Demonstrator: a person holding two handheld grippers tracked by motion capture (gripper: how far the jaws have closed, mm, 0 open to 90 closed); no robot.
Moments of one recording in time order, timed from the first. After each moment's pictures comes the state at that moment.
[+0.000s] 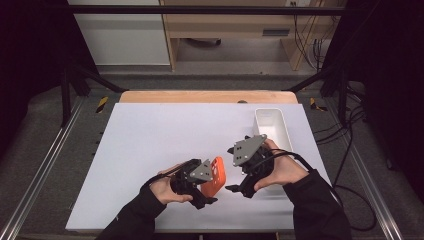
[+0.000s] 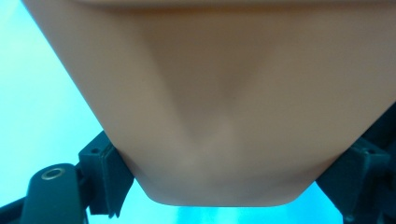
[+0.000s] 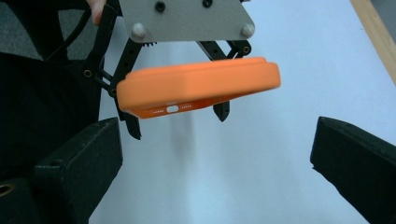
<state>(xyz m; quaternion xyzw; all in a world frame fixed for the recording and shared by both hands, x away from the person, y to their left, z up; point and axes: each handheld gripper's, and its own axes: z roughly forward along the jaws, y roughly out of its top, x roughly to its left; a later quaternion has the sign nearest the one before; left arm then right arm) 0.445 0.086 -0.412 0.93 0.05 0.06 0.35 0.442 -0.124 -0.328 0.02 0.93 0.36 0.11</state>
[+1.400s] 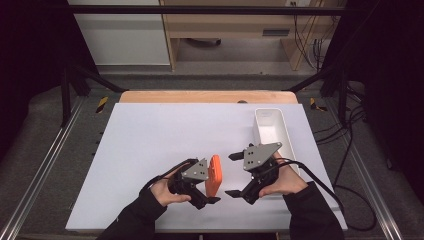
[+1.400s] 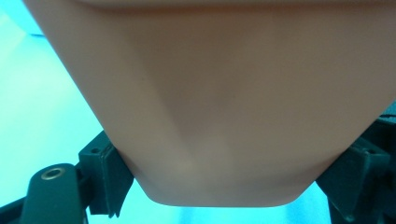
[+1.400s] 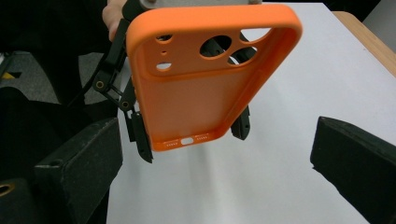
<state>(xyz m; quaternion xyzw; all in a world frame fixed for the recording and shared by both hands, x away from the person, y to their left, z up) 0.444 0.091 -0.415 0.90 0.05 0.04 0.42 0.436 -0.139 -0.356 0.05 0.89 0.46 0.08</state>
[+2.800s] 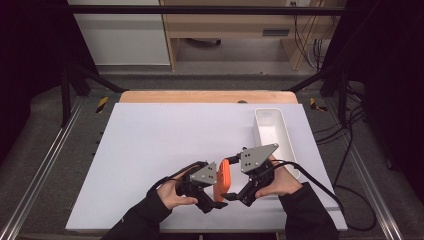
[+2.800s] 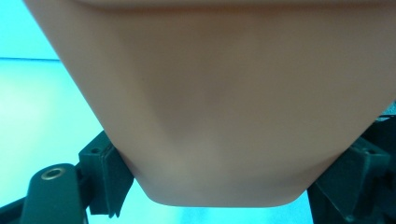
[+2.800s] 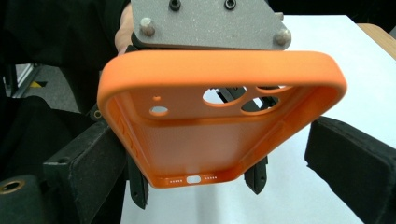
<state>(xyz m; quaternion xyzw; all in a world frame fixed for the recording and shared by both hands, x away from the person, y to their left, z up) 0.439 0.071 -0.416 0.90 0.01 0.02 0.43 0.436 -0.131 -0.364 0.03 0.88 0.48 0.05</state>
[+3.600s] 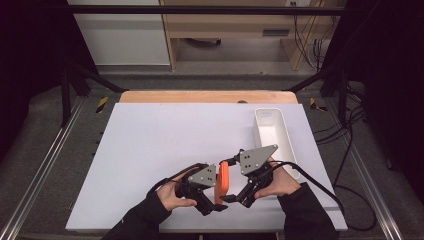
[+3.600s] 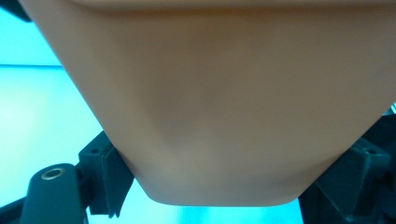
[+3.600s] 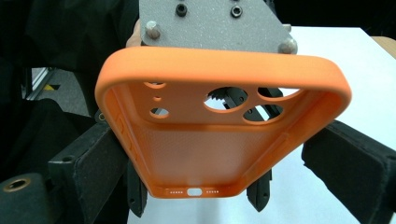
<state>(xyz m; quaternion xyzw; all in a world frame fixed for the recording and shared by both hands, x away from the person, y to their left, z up) 0.436 0.072 -0.418 0.90 0.00 0.01 0.43 0.436 -0.129 -0.367 0.00 0.87 0.50 0.03</state>
